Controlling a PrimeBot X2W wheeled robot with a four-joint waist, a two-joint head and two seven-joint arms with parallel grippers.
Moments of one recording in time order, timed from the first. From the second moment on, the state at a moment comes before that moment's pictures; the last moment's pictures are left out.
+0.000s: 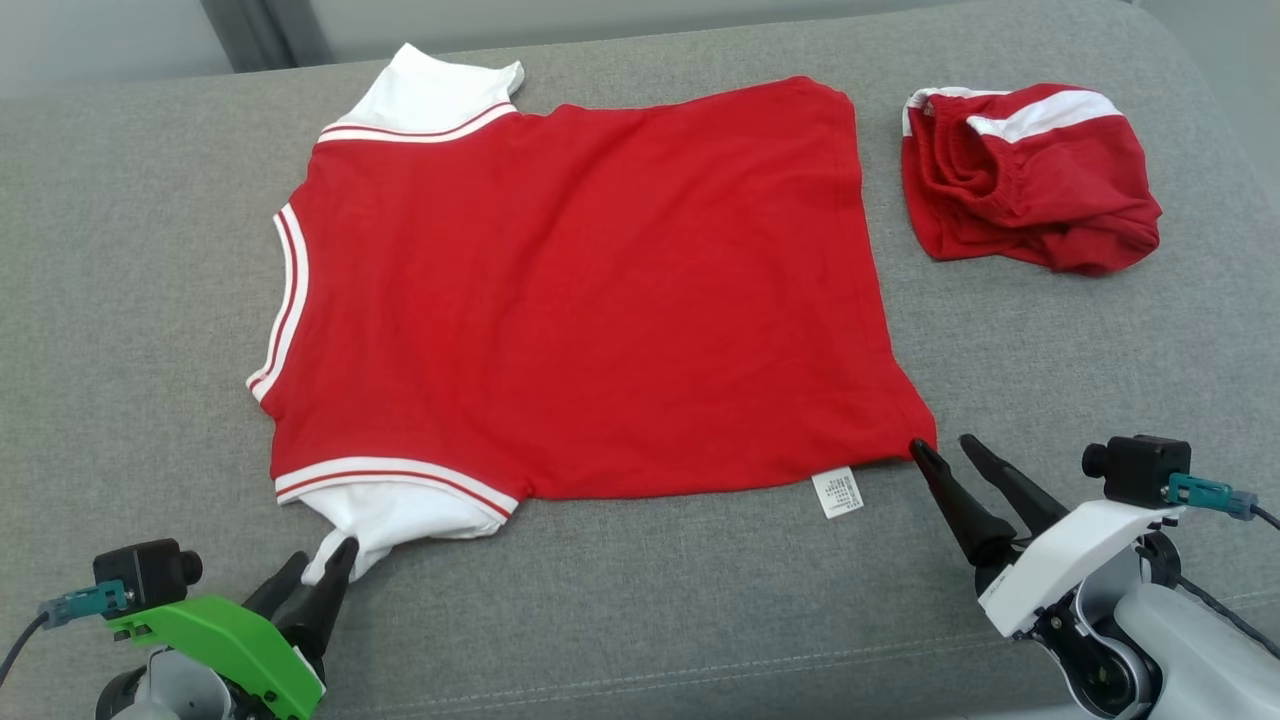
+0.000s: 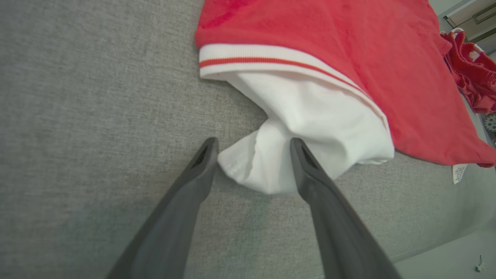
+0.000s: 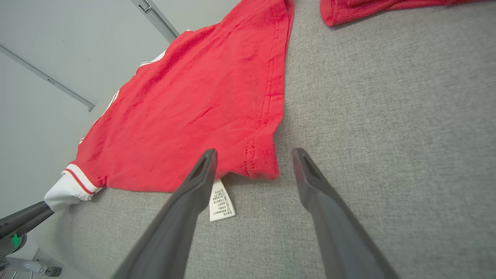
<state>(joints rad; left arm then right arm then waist) -0.17 0.49 -0.64 0.32 -1.24 -0.07 -0.07 -0.20 -0.47 0.72 0.30 1.03 0.07 -0.23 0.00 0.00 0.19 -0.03</state>
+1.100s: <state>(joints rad) -0.10 0.64 -0.59 0.12 -1.31 -0.08 -0.01 -0.20 -0.48 0.72 0.29 1.03 0.05 -0.23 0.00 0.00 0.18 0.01</state>
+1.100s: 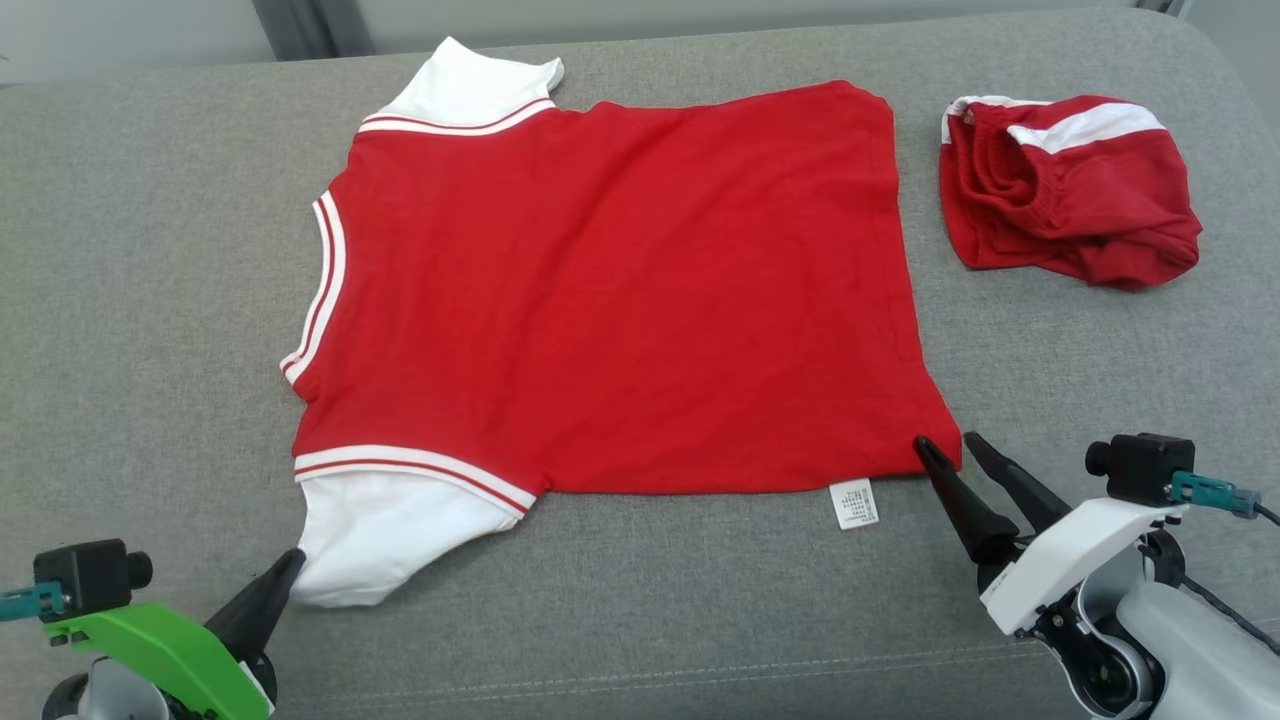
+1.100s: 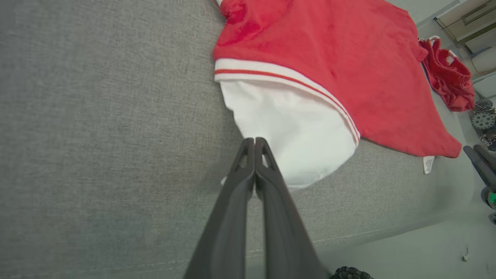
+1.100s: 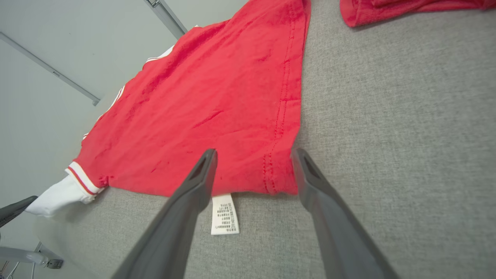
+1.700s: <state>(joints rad) -0.10 0.61 -0.58 0.09 -1.30 -0.06 -0.05 -0.20 -0.44 0.72 0.33 1.05 0.04 -0.21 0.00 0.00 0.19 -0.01</state>
